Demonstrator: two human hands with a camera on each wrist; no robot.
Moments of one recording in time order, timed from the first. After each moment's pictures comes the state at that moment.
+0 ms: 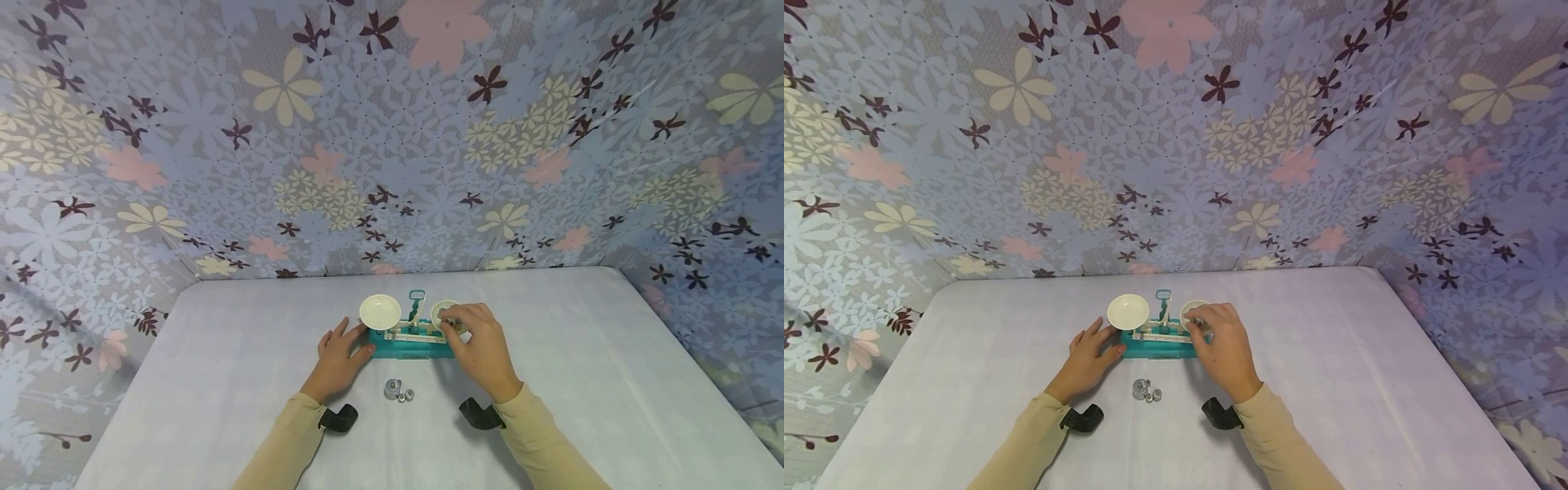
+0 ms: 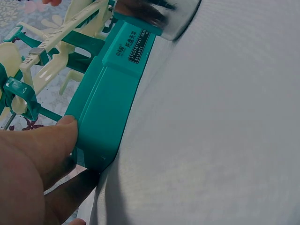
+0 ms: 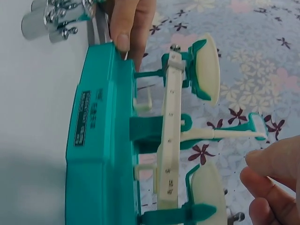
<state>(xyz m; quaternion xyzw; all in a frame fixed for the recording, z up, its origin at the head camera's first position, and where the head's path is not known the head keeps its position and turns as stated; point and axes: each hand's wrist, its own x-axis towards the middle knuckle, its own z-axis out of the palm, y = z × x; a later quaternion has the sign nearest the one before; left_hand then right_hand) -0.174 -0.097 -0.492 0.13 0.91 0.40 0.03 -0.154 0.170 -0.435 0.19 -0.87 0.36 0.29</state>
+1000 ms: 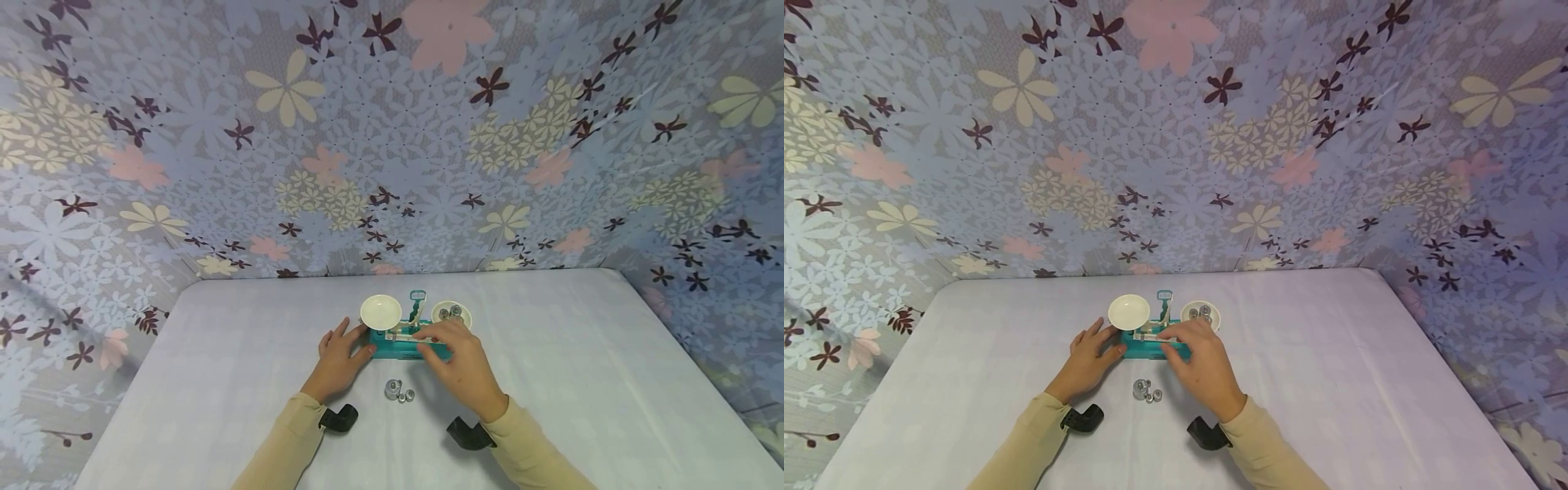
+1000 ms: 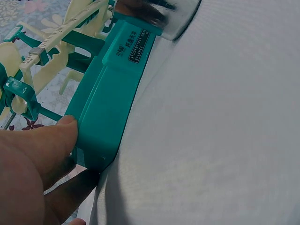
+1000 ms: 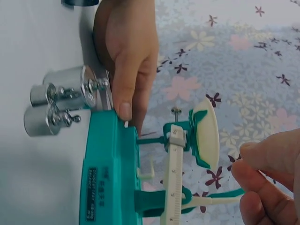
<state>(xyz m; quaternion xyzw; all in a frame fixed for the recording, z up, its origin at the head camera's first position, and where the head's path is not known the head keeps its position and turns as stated) -0.173 -0.097 -0.490 0.13 0.91 0.40 0.03 -0.132 0.142 -0.431 0.23 -0.86 0.39 0.22</state>
